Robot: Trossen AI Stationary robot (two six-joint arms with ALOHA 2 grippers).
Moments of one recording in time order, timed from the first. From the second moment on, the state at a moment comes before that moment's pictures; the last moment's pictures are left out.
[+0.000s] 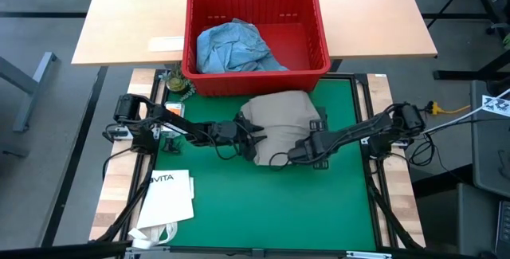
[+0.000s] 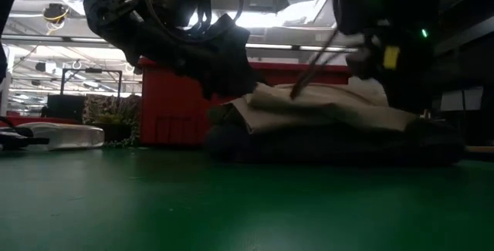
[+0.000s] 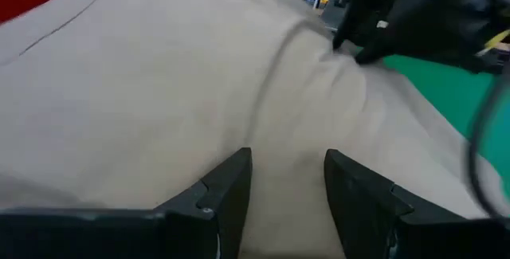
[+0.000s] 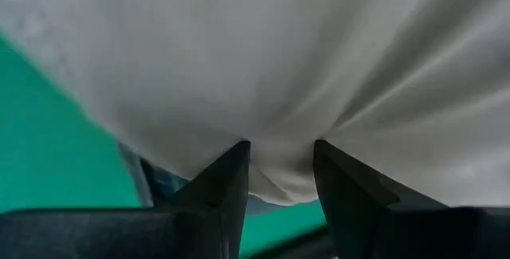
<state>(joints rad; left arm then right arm) 0.01 1.78 0.72 0.72 -0.30 -0.20 0.21 1.68 1.08 -1.23 0.37 0.20</state>
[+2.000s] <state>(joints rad) -0.15 1.97 0.99 0.71 -0.31 0.01 -0.35 1.33 0.94 -0.78 0.43 -0.41</state>
